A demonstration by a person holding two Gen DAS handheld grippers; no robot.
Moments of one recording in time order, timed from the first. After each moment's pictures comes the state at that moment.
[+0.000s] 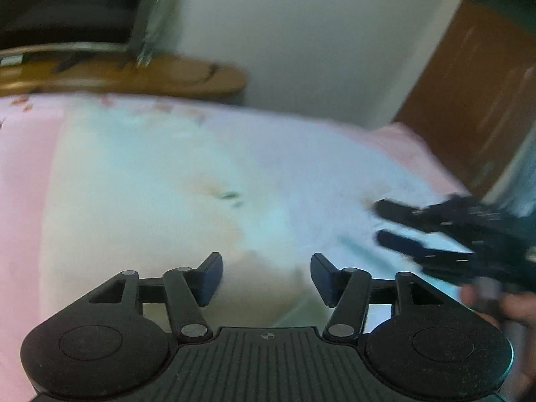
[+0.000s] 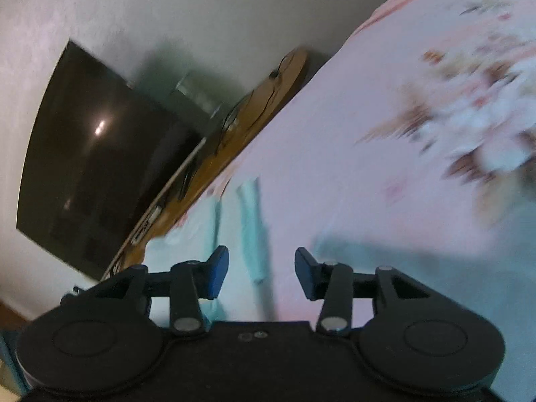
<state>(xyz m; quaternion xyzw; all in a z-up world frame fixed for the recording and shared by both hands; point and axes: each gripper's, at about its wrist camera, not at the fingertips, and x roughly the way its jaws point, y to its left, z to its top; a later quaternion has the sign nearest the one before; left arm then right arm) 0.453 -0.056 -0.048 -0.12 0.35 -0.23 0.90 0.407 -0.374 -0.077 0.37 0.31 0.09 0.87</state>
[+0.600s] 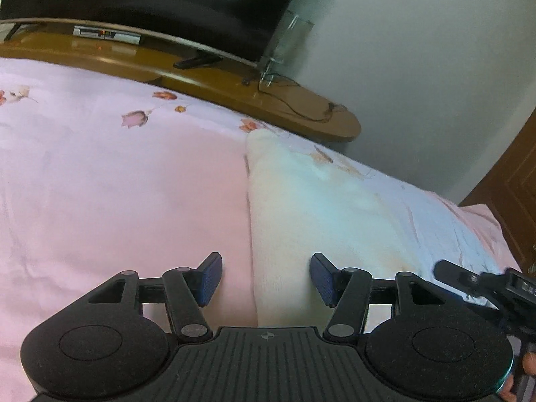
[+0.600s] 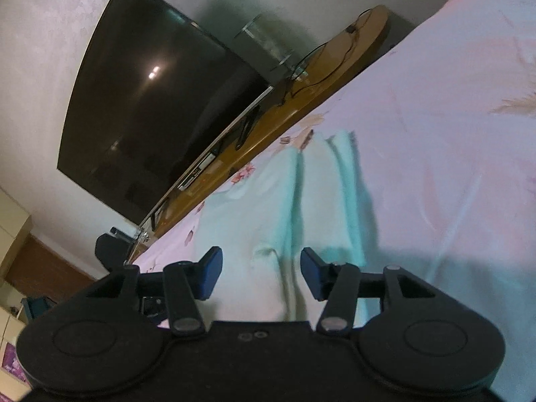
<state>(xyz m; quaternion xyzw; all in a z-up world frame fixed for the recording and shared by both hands) 0.490 0.075 -0.081 -0.20 0.36 -0.06 0.91 0.482 -0.293 -0.084 0.32 0.36 0.23 0.85</state>
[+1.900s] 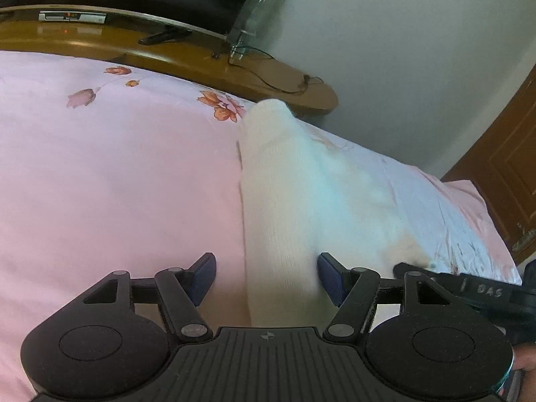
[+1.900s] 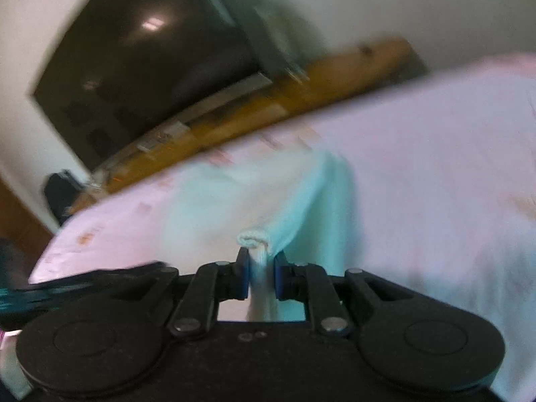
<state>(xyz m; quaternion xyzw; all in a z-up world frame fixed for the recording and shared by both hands) 0.521 0.048 -0.095 -0.19 0.38 -0.11 0.90 0.488 -0.287 -0.081 0.20 0.40 0.18 0.87</state>
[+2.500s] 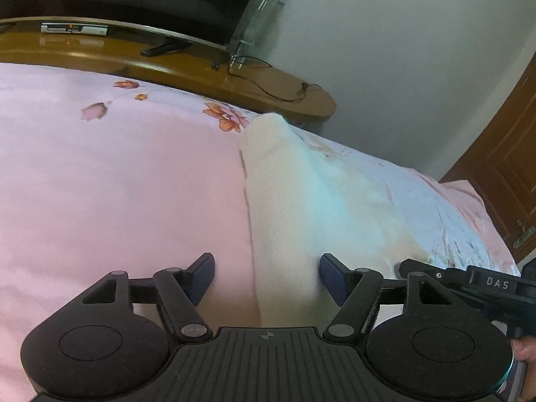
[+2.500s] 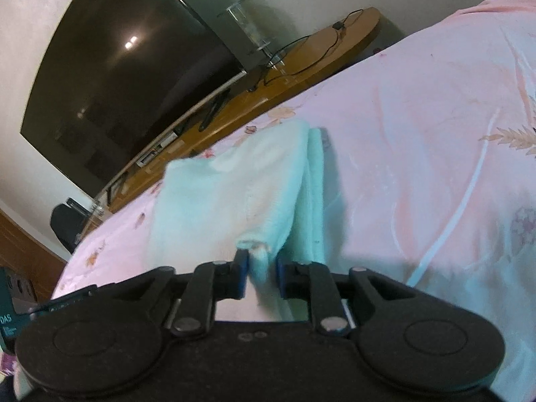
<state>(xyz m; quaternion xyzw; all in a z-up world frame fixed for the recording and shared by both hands) 0.500 0.059 -0.082 -0.18 0.37 -0.11 0.90 0.478 -0.295 -0.081 0.26 0.39 0.19 0.86</state>
